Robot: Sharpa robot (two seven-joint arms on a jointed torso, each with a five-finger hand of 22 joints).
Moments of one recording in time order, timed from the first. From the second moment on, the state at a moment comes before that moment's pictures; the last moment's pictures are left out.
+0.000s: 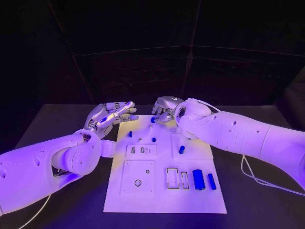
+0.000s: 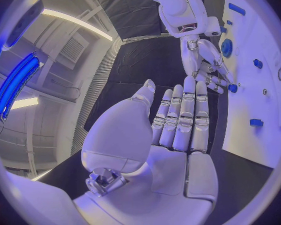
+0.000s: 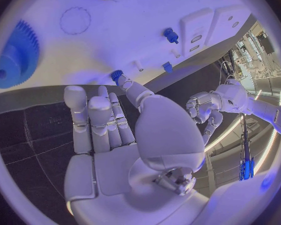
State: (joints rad) left arm 1.18 -0.87 -0.02 1.62 0.03 -0.38 0.50; left_hand 1.33 0.03 0.05 0.10 0.05 0.98 0.21 0.15 0.07 1.08 0.15 0.15 0.07 1.14 0.10 0.26 0.16 0.18 0.92 0.22 0.28 0.12; right arm 1.29 -0.38 -0.03 1.03 -1.49 -0.24 -0.15; right_hand 1.22 -0.07 0.39 -0.17 0.11 0.90 0.17 0.06 0.06 1.11 0.10 0.06 0.06 1.46 0.01 1.11 0.78 0.16 1.14 0.12 1.21 0.77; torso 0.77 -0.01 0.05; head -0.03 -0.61
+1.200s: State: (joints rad) left arm 1.18 -0.88 -0.02 1.60 0.04 -0.38 0.49; left_hand 1.33 0.03 0.05 0.09 0.05 0.99 0.20 0.14 0.07 1.09 0.15 0.14 0.07 1.16 0.10 0.25 0.17 0.18 0.93 0.22 0.27 0.11; right arm 1.29 -0.69 0.00 1.23 -1.31 -0.14 -0.25; right_hand 1.39 -0.10 -0.06 0.15 0.26 0.83 0.16 0.17 0.07 1.41 0.07 1.33 1.25 1.47 -0.01 1.49 1.31 0.09 1.35 0.11 1.44 1.21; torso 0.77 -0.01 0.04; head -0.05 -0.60
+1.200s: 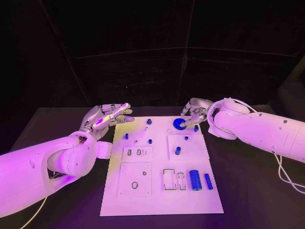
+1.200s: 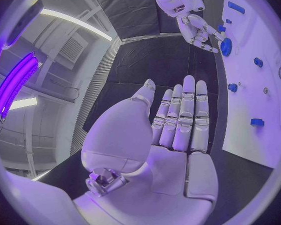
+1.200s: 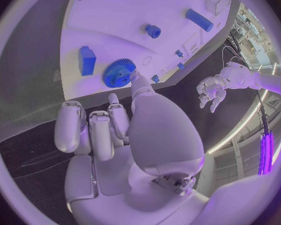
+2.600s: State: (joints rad) left arm 1.18 -0.88 -0.02 1.59 0.05 -0.37 0.49; left_hand 1.33 0.03 0.05 0.09 0.05 0.99 0.20 0.14 0.07 1.09 0.15 0.14 0.07 1.16 0.10 0.25 0.17 0.18 0.93 0.22 0.27 0.11; right arm 1.29 -0.64 0.00 1.22 -1.47 -0.12 -0.26; right_hand 1.45 -0.02 0.03 0.07 0.24 0.97 0.13 0.22 0.07 1.45 0.05 1.40 1.31 1.47 -0.02 1.50 1.31 0.08 1.38 0.09 1.46 1.26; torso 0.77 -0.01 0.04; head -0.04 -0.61
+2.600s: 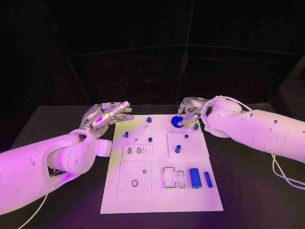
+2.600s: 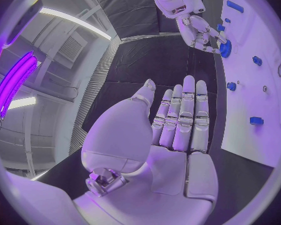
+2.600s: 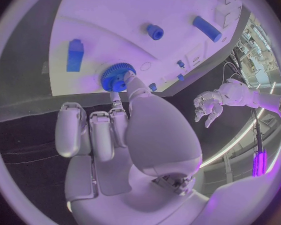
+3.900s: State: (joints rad) left arm 1.18 -0.88 -0.02 1.60 0.07 -0.36 0.48; left_hand 1.33 0.03 0.05 0.09 0.05 0.99 0.20 0.14 0.07 1.09 0.15 0.14 0.07 1.16 0.10 0.25 0.17 0.18 0.93 0.22 0.27 0.11; right arm 1.29 -0.54 0.00 1.37 -1.60 -0.23 -0.32; right_hand 1.37 -0.07 0.18 0.10 0.38 0.99 0.14 0.16 0.06 1.46 0.04 1.40 1.31 1.47 -0.02 1.50 1.31 0.08 1.40 0.09 1.48 1.30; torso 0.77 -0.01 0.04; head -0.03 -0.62
